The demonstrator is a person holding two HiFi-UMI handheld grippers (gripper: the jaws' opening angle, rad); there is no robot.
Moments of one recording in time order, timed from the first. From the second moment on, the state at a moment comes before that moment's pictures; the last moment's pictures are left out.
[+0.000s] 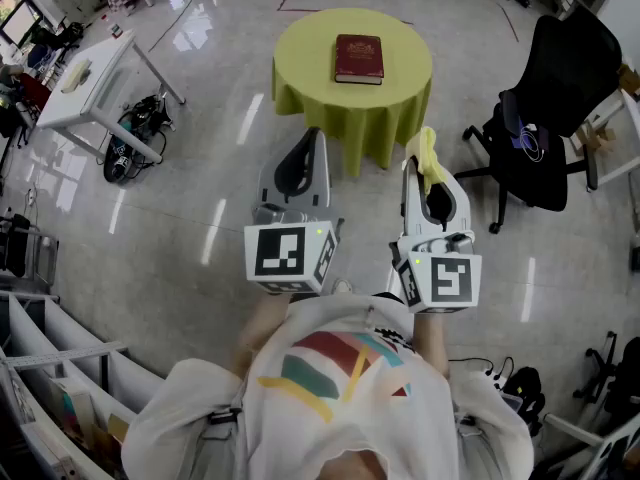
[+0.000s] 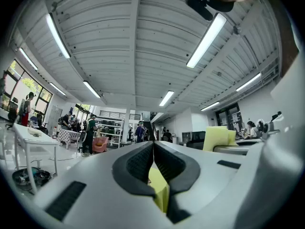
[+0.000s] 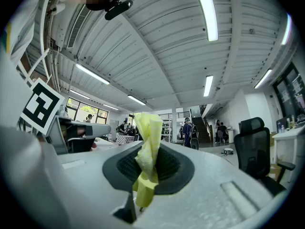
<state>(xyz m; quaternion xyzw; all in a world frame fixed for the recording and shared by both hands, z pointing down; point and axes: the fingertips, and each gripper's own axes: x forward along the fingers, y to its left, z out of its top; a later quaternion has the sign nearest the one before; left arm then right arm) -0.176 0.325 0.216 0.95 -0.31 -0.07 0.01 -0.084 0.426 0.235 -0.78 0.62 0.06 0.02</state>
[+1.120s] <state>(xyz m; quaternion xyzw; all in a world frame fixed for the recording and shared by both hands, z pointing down) -0.172 0.270 0.231 0.94 -0.34 -0.06 0.03 -0.084 0.383 0.259 -0.75 0.65 0.09 -0.05</state>
